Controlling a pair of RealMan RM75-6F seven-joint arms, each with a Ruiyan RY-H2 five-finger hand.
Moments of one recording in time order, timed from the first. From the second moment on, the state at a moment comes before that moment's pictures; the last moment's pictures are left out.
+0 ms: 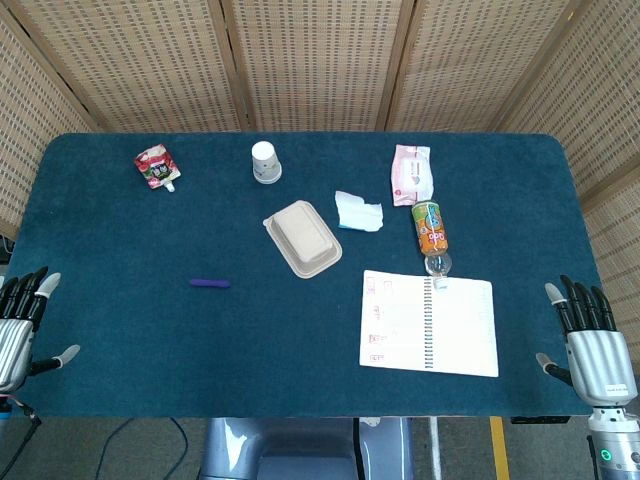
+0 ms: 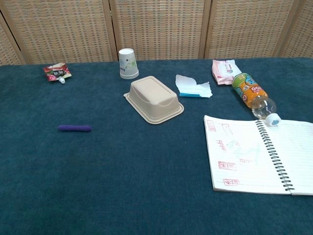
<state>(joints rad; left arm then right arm) -0.09 -1.15 -0.03 -1.57 1.54 1.52 0.01 0.07 -1.17 0.07 -1.57 -1.56 1.57 -0.13</state>
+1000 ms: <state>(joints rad) -0.42 -1.31 -0.14 -1.47 1.36 1.04 0.16 0.08 -1.17 0.08 -1.57 -1.53 1.53 -0.12</state>
